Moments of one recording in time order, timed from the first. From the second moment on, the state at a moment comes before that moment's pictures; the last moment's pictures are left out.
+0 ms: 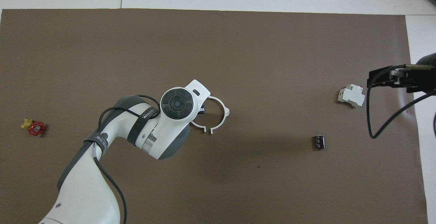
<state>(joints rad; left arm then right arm) -0.65 0.33 0.04 -1.98 0.09 2.34 -0.68 0.03 -0.03 -0.04 -1.61 -0.01 1.60 0.15</state>
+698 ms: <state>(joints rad) -0.67 0.33 0.04 -1.99 0.10 2.34 -0.73 0.03 -0.03 -0.02 -1.58 0.01 1.55 0.14</state>
